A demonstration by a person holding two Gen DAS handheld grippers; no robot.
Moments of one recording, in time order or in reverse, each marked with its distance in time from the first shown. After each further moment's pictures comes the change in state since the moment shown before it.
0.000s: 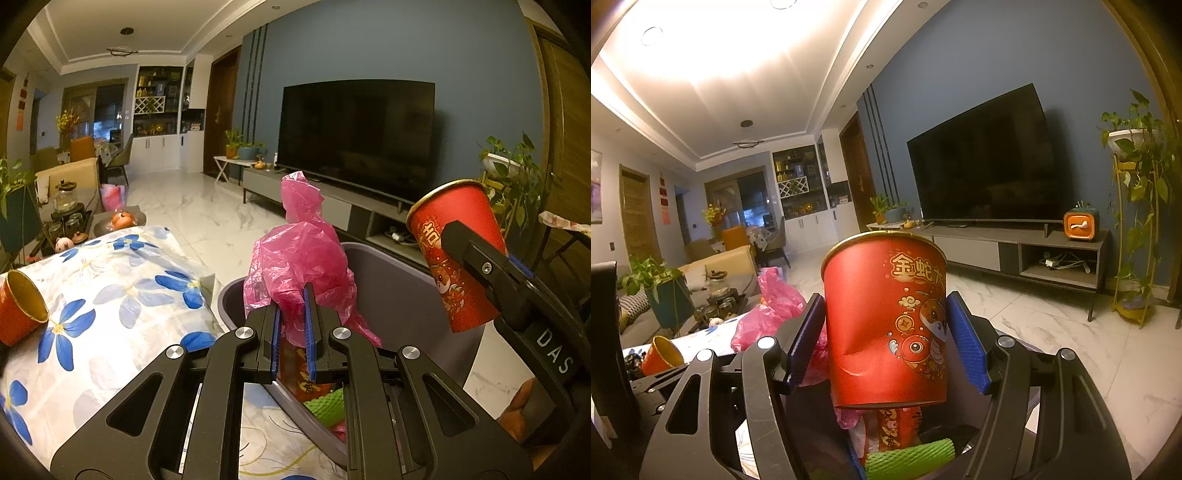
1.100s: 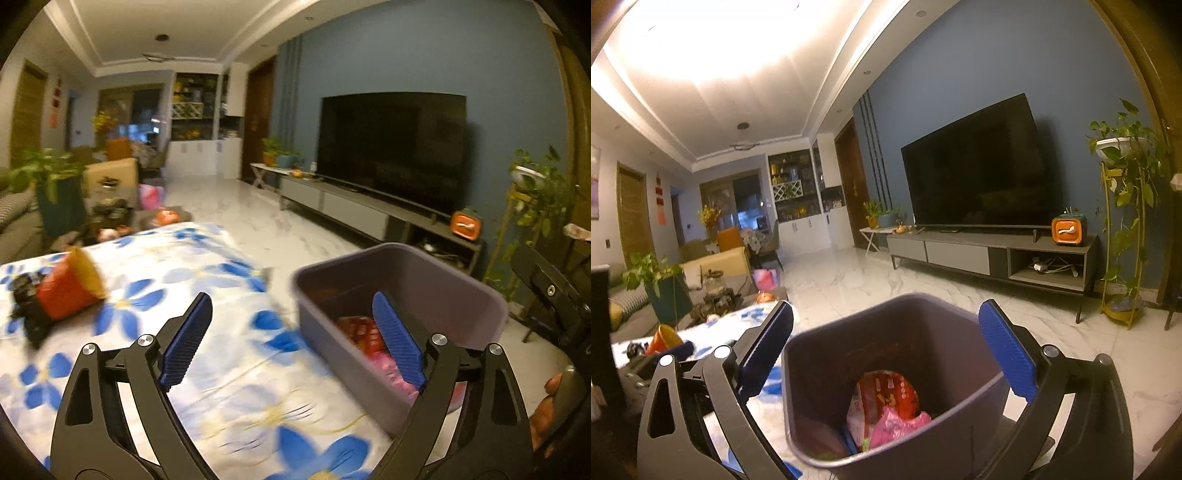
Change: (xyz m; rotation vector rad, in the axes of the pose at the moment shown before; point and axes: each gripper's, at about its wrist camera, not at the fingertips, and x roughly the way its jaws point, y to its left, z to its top) left arm -0.054 0.034 -0.025 -0.046 -0.049 0.170; right arm -0.041 0.007 -0.017 -0.026 -0.014 -0.032
